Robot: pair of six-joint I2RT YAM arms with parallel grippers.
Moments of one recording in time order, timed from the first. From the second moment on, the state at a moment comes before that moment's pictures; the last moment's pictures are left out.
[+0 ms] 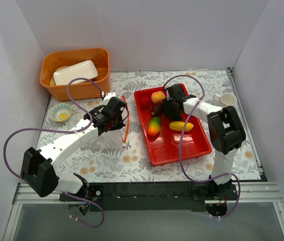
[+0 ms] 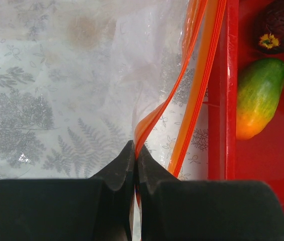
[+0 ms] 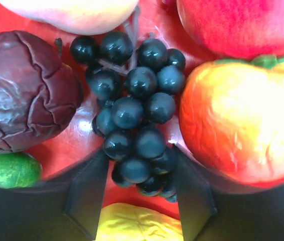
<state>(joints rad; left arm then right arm) -0.67 1.34 1.11 -0.70 -0.38 -0.73 0.46 1.91 1.29 -0.36 0.10 0.05</state>
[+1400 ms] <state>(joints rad) -0.66 1.37 1.11 -0.70 -0.37 -0.72 0.52 1.38 1.14 -0.31 -0.42 0.42</state>
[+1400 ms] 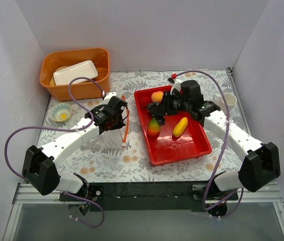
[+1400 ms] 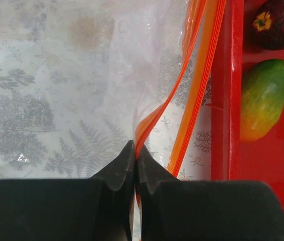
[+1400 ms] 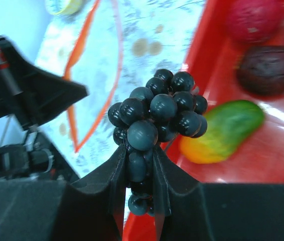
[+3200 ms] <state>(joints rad) -0.65 1.24 1.06 -0.65 -0.22 -0.73 0.70 1.85 1.37 -0.09 -0.65 0.88</state>
